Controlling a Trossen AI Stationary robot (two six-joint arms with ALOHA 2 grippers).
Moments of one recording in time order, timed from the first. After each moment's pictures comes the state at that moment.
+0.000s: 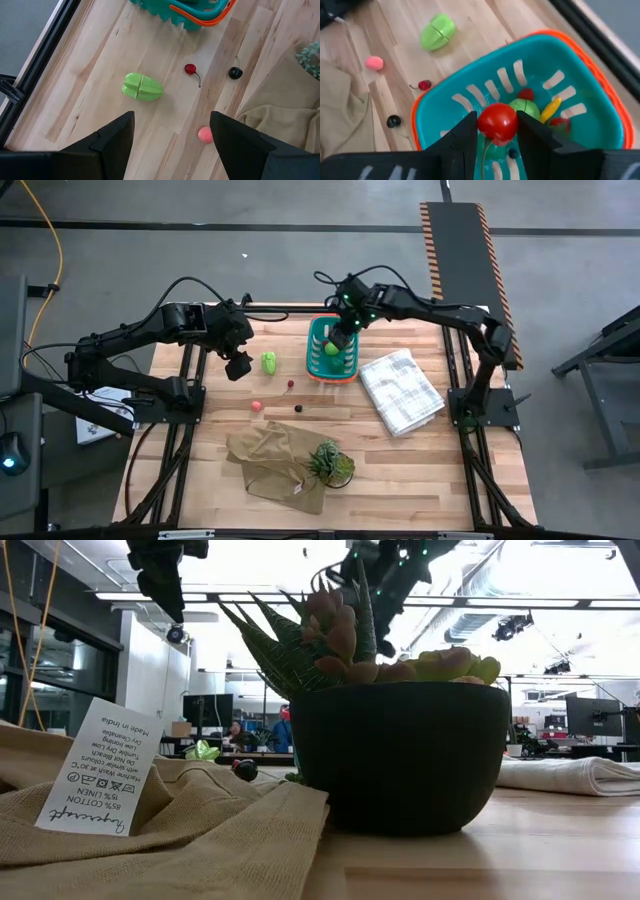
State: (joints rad) left arm 0.44 1.13 1.25 -1.22 -0.06 -0.08; right arm -0.45 1.81 1.61 -0.75 -0.17 0.16
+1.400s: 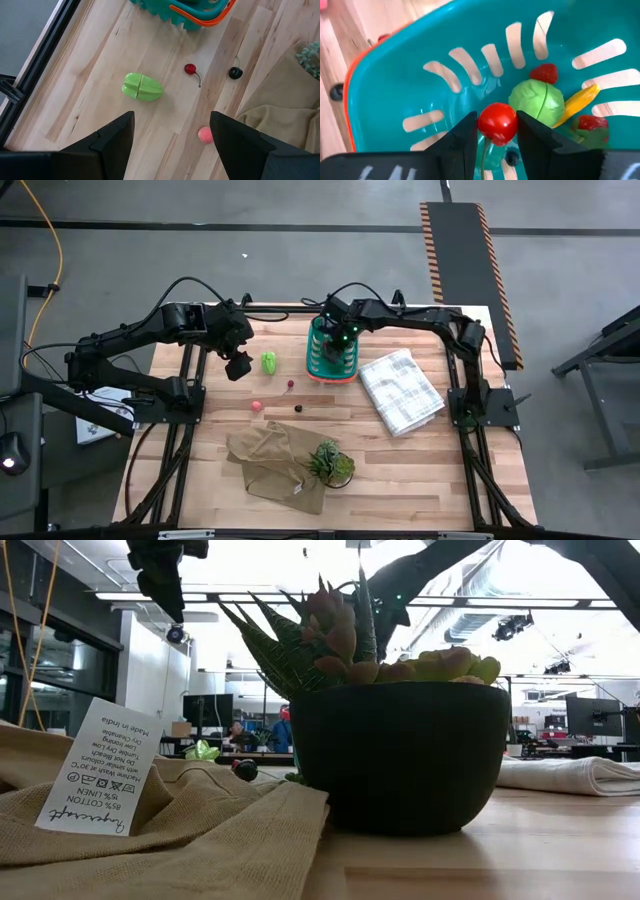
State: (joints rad) left arm 0.44 1.13 1.25 -1.22 -0.06 -0.08; right arm -0.42 2.01 1.61 -0.74 -0.18 0.04
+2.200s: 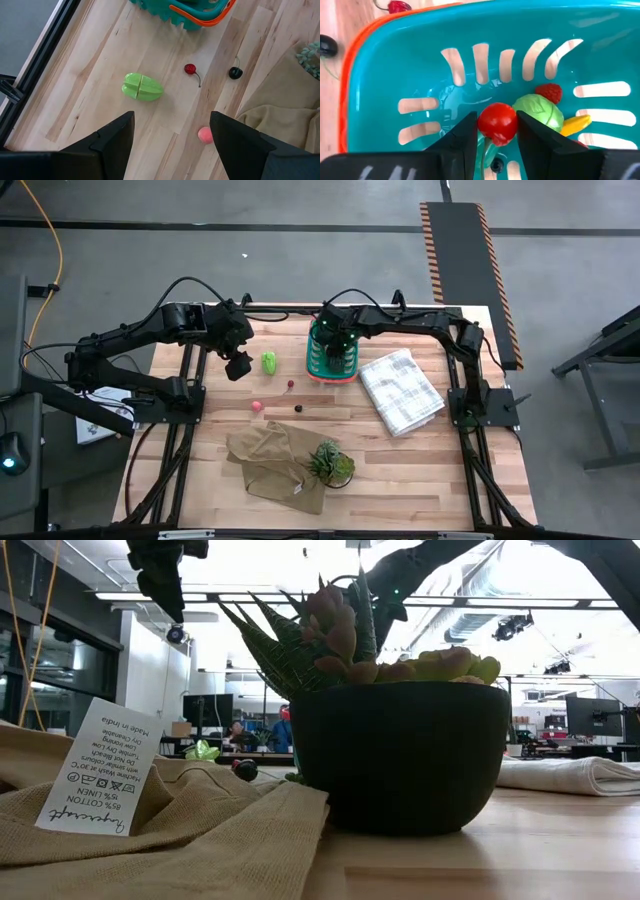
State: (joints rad) left arm 0.44 1.13 1.25 -1.22 -0.06 -0.08; right arm -0.37 2.02 1.61 -0.73 -0.10 -0.23
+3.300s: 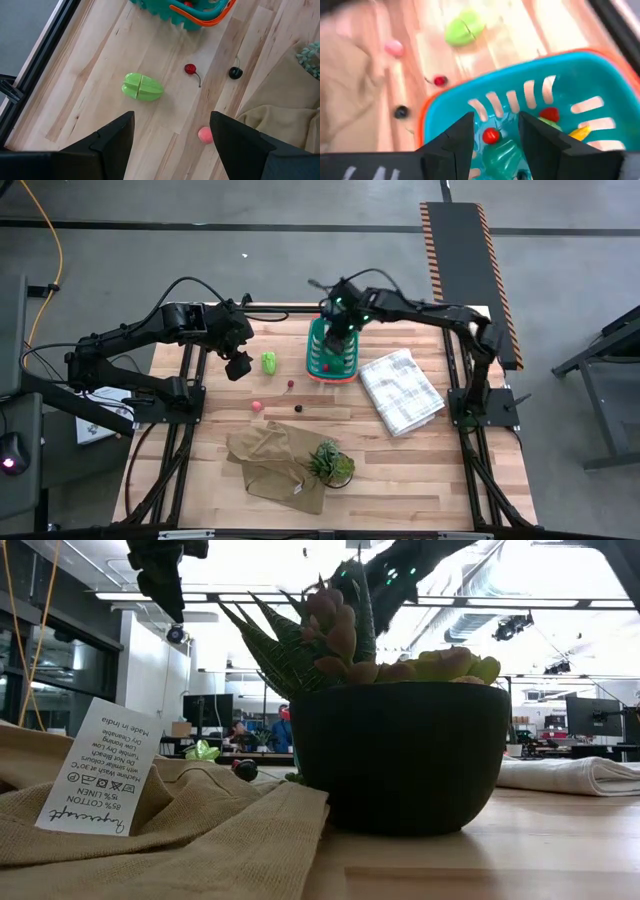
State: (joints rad) left arm 0.44 1.13 1.25 -1.22 -0.06 -0.08; right arm -0.44 1.88 1.61 -0.67 -0.29 0.00
